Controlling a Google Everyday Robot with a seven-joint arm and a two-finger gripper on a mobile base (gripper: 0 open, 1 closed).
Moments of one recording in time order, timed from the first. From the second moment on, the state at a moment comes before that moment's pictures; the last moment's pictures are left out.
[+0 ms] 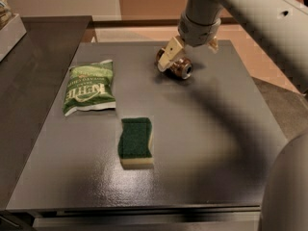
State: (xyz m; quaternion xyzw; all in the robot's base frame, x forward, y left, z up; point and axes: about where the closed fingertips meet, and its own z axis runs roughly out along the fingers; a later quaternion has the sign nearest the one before) arm 0.656 -0.109 0.889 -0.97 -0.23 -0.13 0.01
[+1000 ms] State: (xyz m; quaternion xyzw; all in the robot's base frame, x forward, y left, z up) arm 0.674 -0.102 0.870 -0.95 -0.28 -0.12 0.01
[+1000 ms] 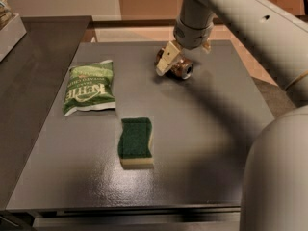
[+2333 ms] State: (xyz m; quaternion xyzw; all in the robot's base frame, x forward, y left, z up) arm 0.692 -0.099 0.854 -0.95 -0.28 -0.10 0.01
